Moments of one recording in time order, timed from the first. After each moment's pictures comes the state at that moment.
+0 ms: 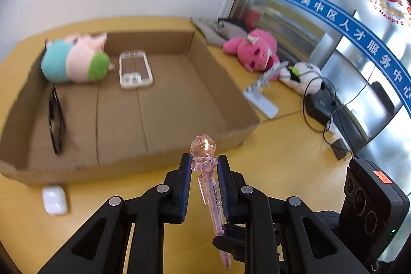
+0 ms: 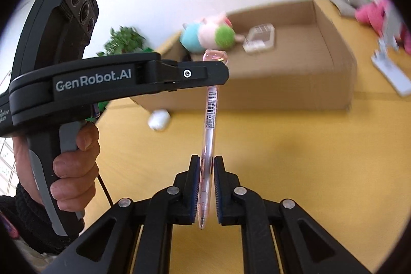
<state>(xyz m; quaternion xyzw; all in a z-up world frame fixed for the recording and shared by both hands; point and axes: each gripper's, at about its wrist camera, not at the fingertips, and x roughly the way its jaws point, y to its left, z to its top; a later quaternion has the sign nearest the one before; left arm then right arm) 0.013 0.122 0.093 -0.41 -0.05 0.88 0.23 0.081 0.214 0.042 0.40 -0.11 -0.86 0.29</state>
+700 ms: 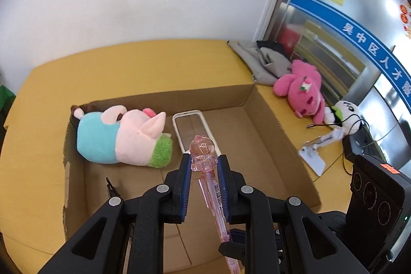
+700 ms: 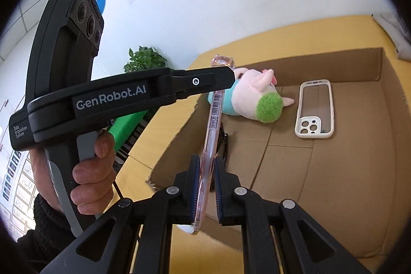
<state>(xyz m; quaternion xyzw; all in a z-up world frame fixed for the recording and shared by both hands) -0.178 0.044 0.126 -0.44 -0.03 0.88 0.17 -0.090 0.165 0.087 0.41 -0.16 -0.82 0.35</state>
